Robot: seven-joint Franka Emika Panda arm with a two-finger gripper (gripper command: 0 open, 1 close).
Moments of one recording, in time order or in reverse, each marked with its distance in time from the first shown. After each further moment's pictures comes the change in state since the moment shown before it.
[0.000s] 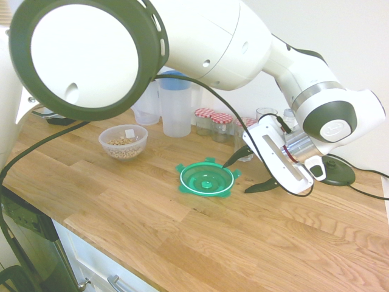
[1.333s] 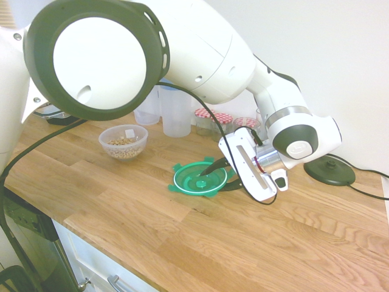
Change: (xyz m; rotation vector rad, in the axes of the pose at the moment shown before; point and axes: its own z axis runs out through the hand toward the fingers) arm 0.003 -0.009 0.077 0.059 -0.133 -0.005
